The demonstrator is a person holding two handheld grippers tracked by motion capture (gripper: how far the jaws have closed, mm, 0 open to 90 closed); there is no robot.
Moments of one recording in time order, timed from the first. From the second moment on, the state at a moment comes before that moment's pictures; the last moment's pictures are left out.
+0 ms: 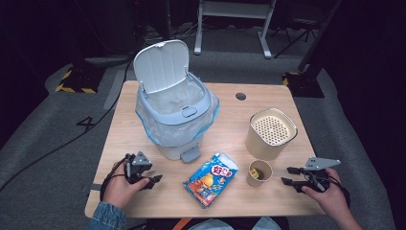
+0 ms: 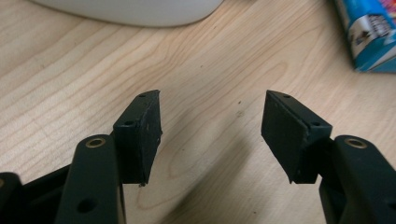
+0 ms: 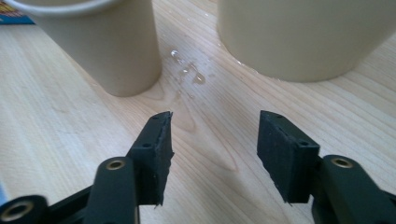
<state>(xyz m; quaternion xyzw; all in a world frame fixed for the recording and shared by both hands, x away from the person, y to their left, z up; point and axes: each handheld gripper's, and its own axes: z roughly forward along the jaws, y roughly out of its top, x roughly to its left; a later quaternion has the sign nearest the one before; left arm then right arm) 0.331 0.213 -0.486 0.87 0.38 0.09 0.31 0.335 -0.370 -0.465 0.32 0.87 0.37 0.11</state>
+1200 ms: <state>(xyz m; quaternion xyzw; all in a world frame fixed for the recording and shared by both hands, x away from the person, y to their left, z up) 0.335 0.214 -0.504 0.85 0.36 0.13 0.35 0.347 -0.300 -0.382 0.23 0.86 0.45 0.06</state>
